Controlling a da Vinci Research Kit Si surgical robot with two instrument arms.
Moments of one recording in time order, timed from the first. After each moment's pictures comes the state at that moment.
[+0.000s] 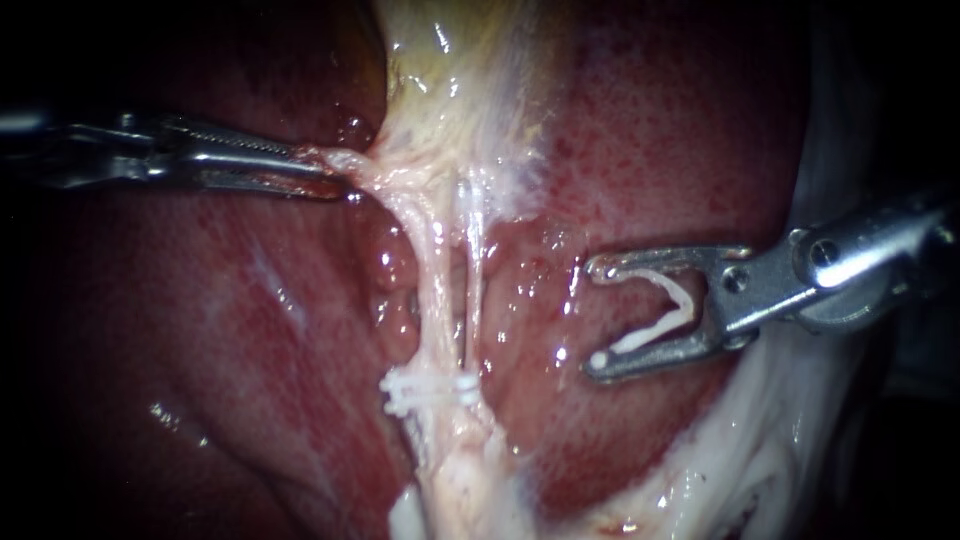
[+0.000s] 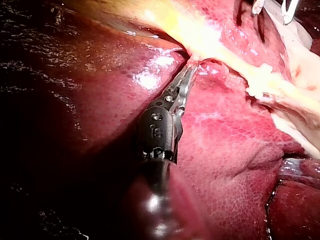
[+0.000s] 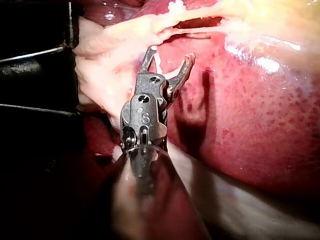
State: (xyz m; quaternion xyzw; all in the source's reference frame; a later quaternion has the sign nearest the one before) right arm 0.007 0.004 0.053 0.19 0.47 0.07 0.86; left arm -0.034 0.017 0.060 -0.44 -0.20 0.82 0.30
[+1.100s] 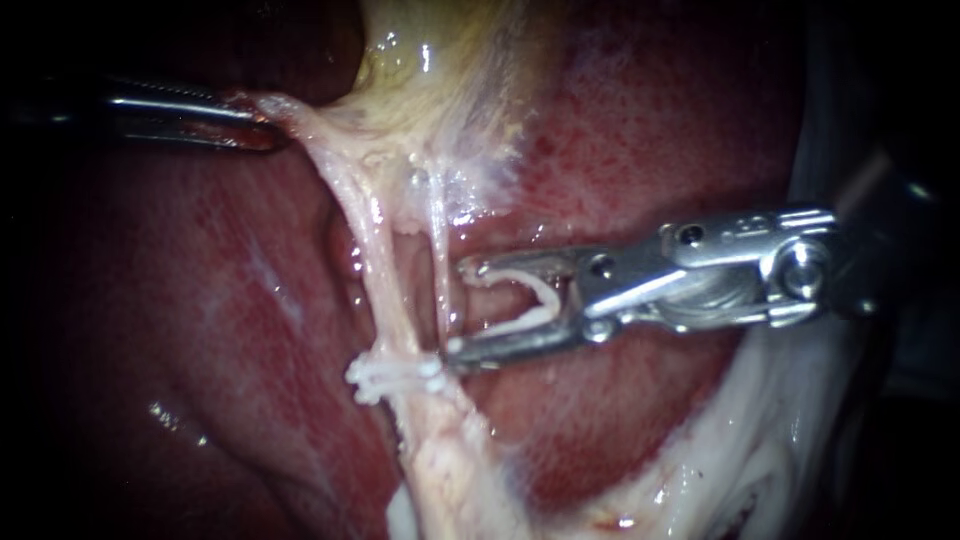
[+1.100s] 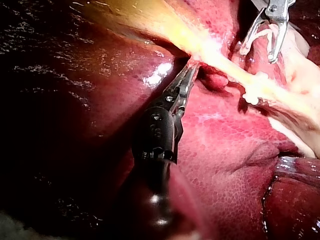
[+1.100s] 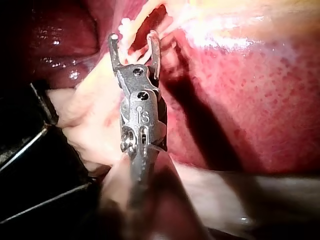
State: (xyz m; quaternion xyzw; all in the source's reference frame) right arm 0.018 0.004 0.056 0.31 0.50 0.22 0.77; left arm -0.030 0.020 0.053 -0.45 -0.18 0.82 0.31
